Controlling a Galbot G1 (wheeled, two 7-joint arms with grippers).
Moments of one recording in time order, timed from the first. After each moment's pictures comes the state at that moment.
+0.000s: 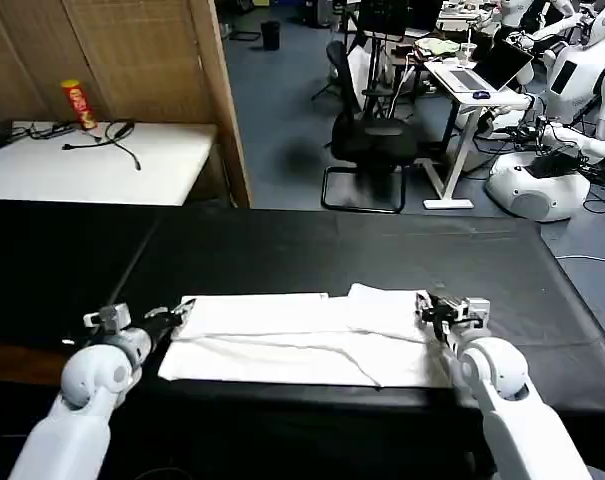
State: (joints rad) left arm 1.13 -1.10 -0.56 -1.74 -0.74 0.65 -0.05; right arm -1.06 1.16 0.45 1.70 0.53 -0.57 0.13
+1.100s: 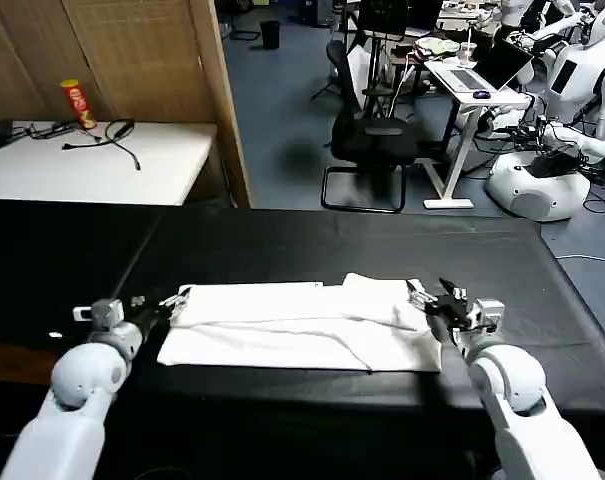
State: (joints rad) left arm 1.18 -1.10 -0.61 -1.81 -0.57 0.57 -0.01; right arm -1.20 1.14 0.52 1.95 0.52 -0.50 0.04
